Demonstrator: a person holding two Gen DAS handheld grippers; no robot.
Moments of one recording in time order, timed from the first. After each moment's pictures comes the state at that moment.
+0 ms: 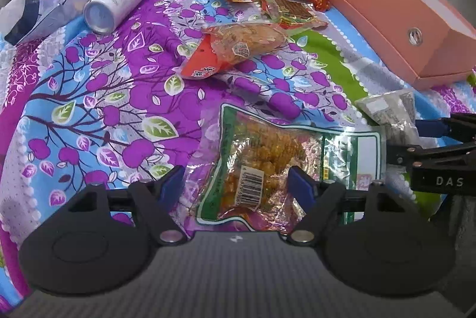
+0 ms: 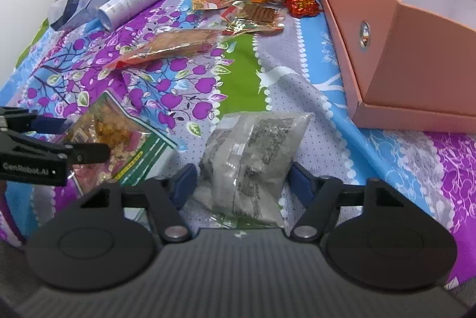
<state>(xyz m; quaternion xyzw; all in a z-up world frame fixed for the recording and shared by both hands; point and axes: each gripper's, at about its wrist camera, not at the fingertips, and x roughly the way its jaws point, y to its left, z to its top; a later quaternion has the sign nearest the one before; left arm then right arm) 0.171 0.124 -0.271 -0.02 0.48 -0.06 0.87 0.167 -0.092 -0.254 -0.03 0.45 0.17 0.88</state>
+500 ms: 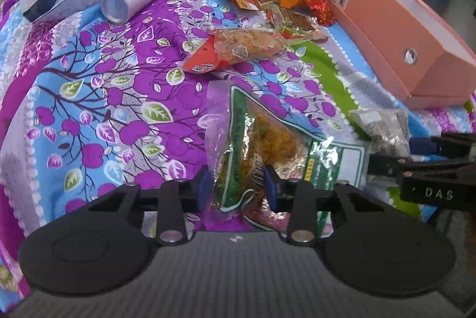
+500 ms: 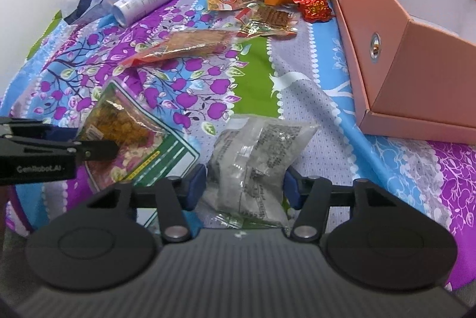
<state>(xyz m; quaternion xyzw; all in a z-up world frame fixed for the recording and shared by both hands) 0.150 0.117 -0.262 -0.08 0.47 -0.03 0.88 0.163 -0.092 -0.242 -0.04 0.45 0.20 0.87</state>
